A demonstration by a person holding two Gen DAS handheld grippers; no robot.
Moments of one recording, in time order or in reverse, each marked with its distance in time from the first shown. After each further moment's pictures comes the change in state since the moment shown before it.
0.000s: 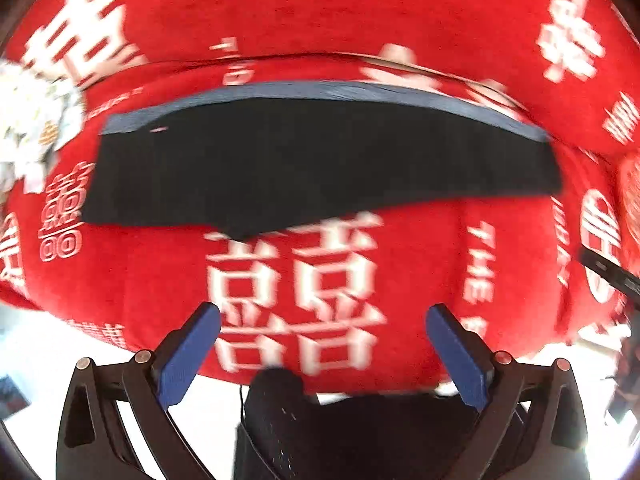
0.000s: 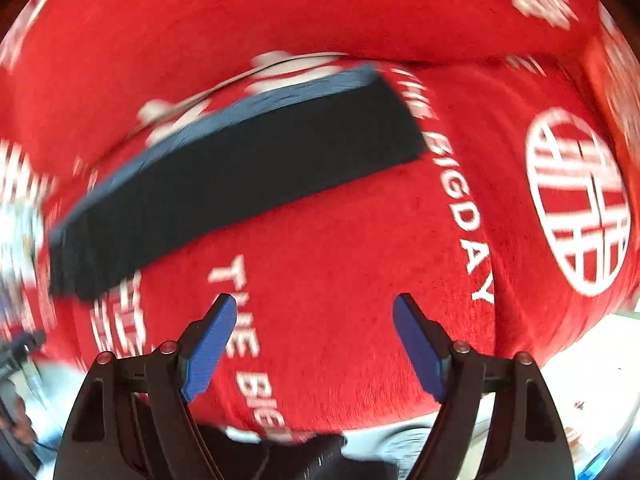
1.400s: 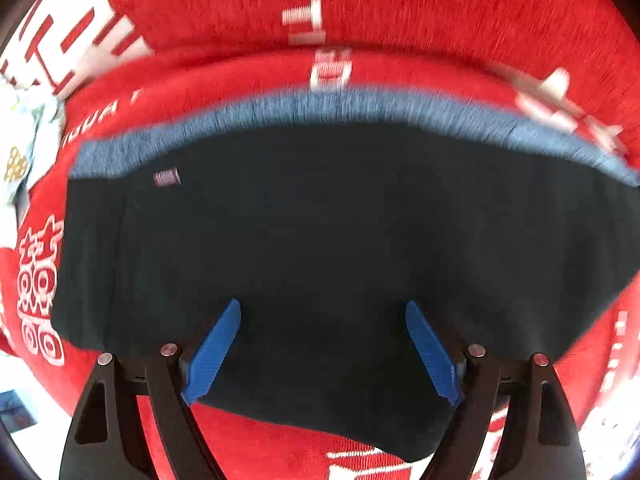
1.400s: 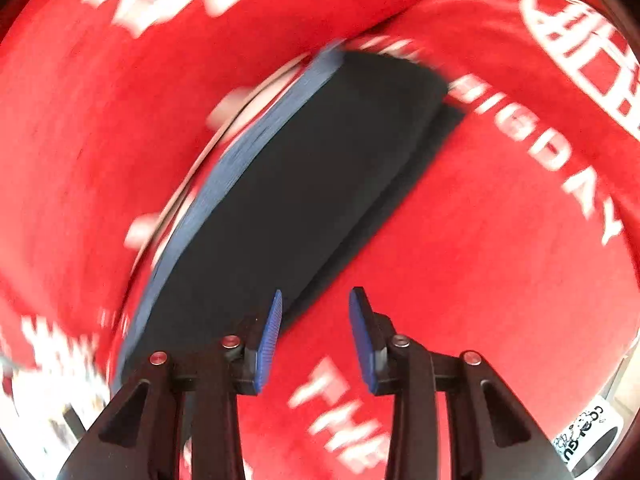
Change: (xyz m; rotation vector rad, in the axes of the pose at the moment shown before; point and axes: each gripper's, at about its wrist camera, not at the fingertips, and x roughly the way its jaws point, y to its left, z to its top) left arm 0.165 0.153 0.101 -0.020 -0.109 0.113; right arm 0.108 -0.035 0.052 0.669 -0.226 0.189
